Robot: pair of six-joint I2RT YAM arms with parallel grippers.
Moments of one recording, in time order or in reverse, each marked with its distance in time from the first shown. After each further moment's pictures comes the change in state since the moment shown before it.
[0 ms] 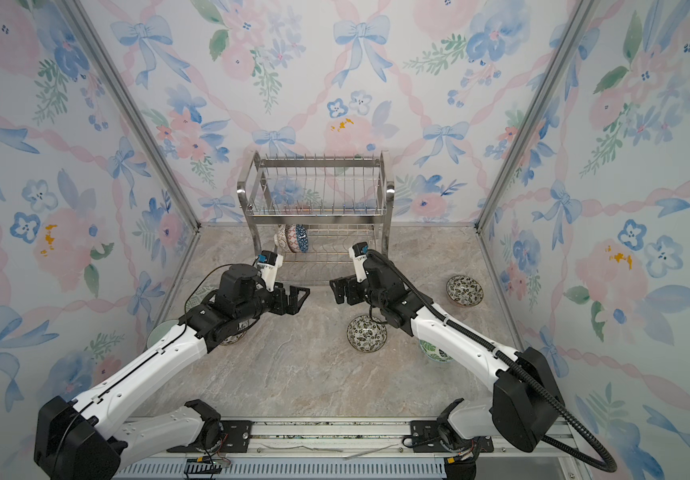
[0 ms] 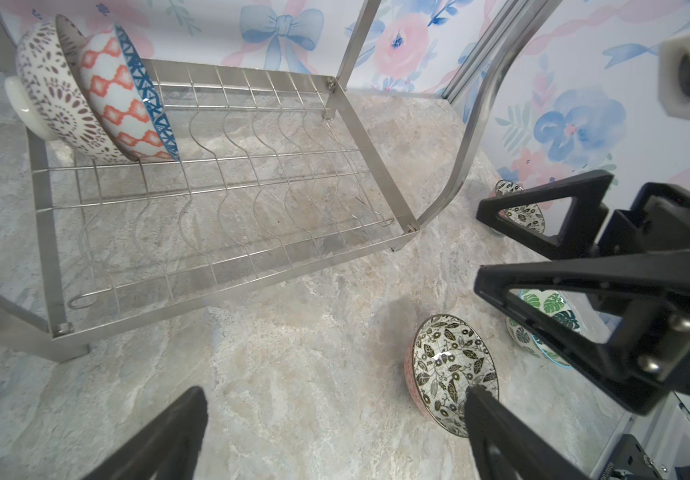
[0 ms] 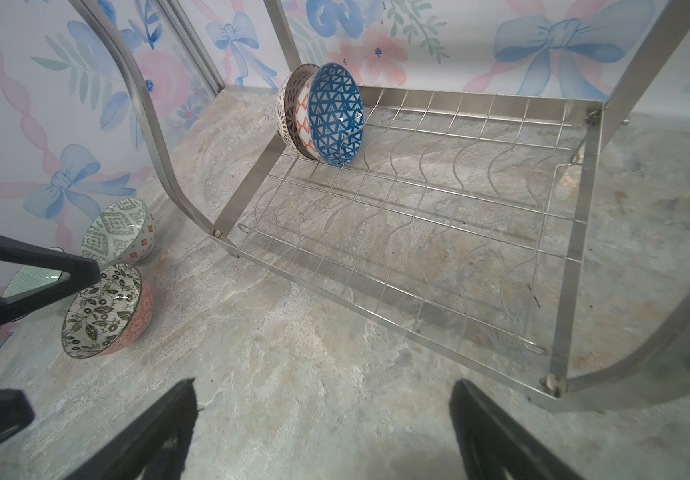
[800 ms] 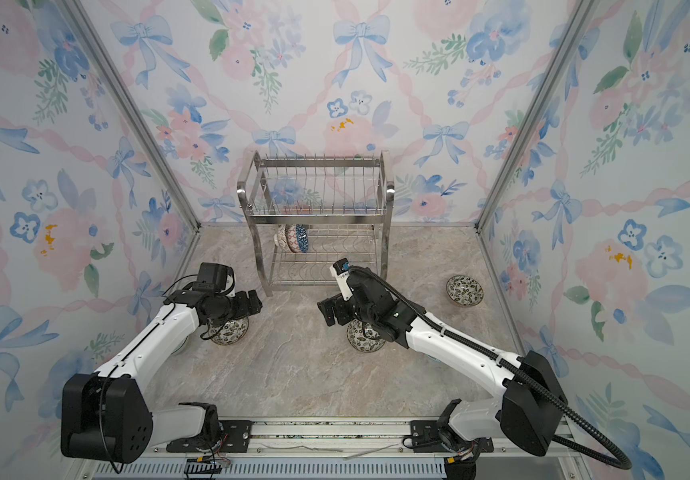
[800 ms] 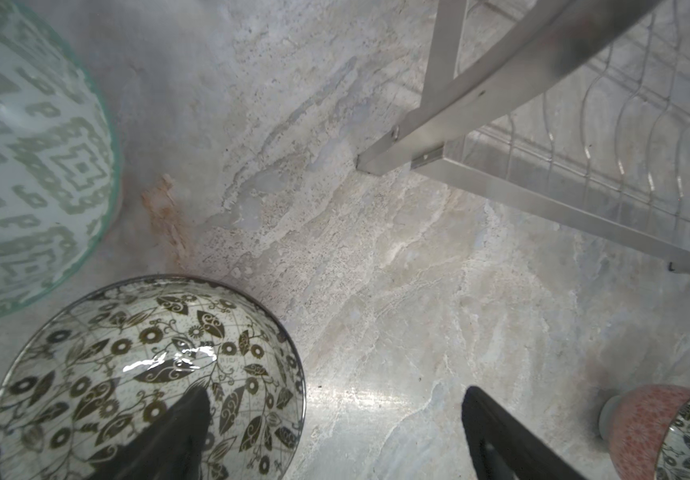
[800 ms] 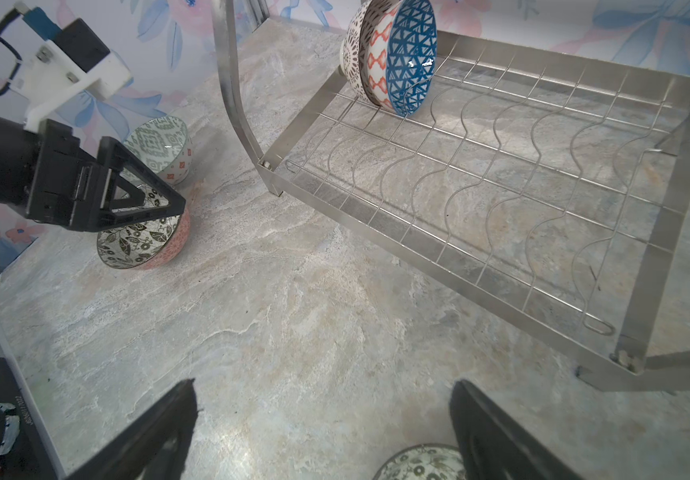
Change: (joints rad) left arm 0.425 0.190 0.006 -0.365 -0.018 -0.036; right arm 0.158 -0.023 0.000 -0.095 0.029 -0.051
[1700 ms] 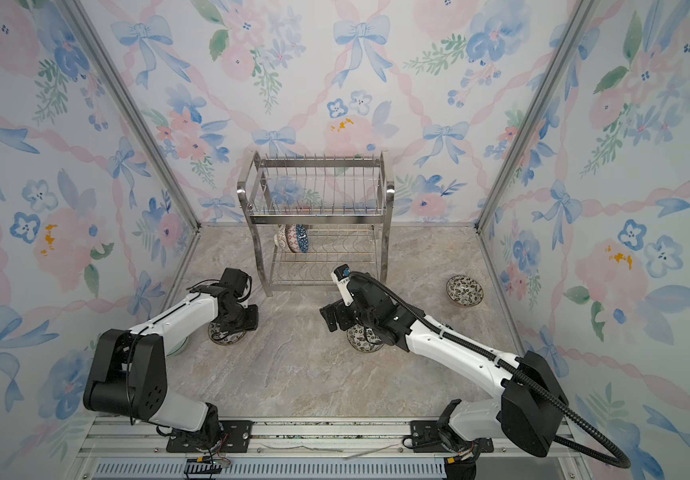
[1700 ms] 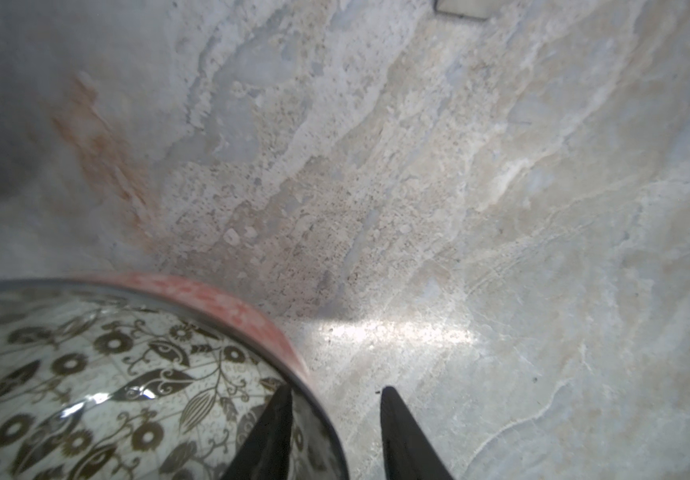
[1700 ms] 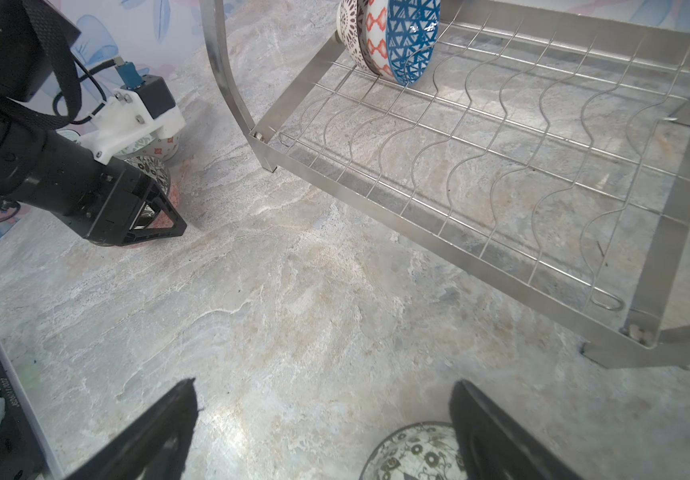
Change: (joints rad) left arm -0.066 0.197 0.001 -0.039 -0.076 0.087; right arm 0.000 -0.006 -0.046 -0.003 0.000 0.000
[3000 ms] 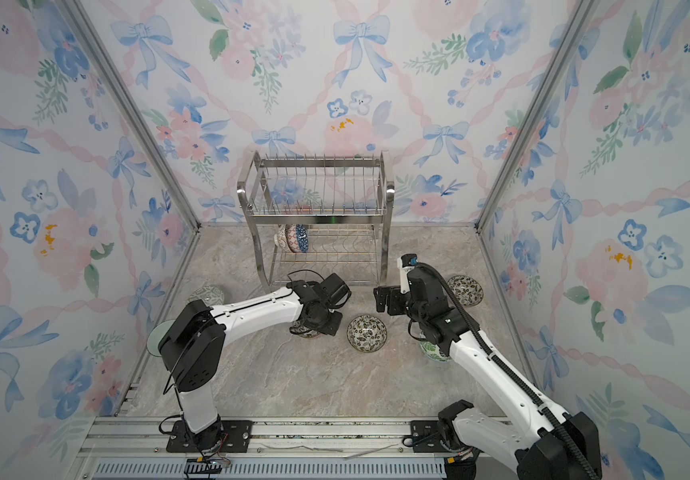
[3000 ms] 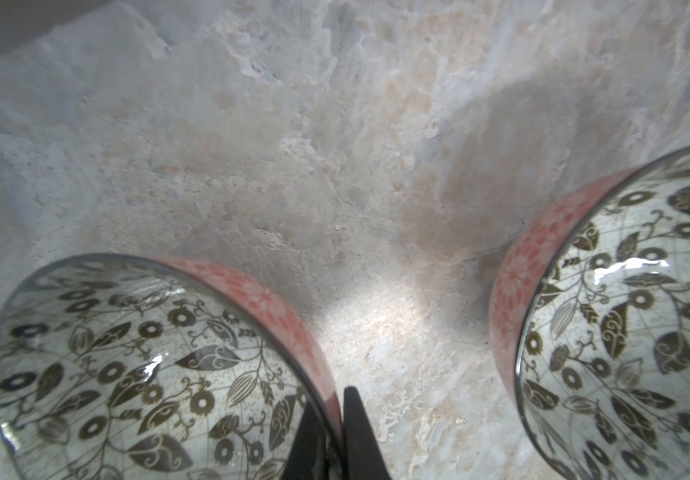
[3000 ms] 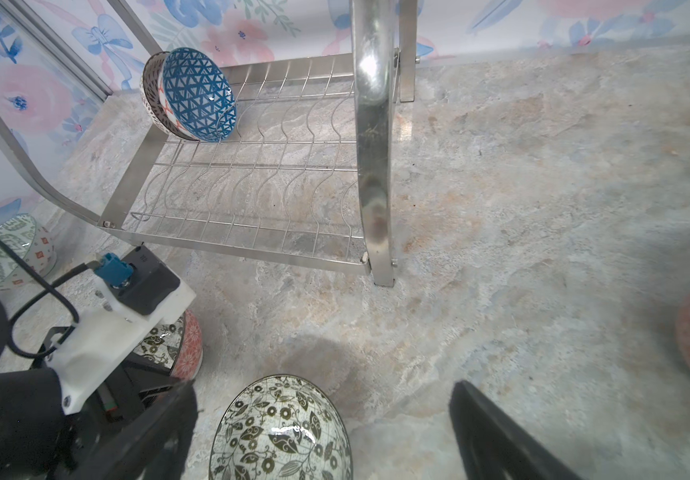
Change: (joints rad) left arm -0.682 0.358 0.459 -0.050 -0.077 -0.145; right arm -0.390 -0.276 -0.126 -0.126 -0.004 0.071
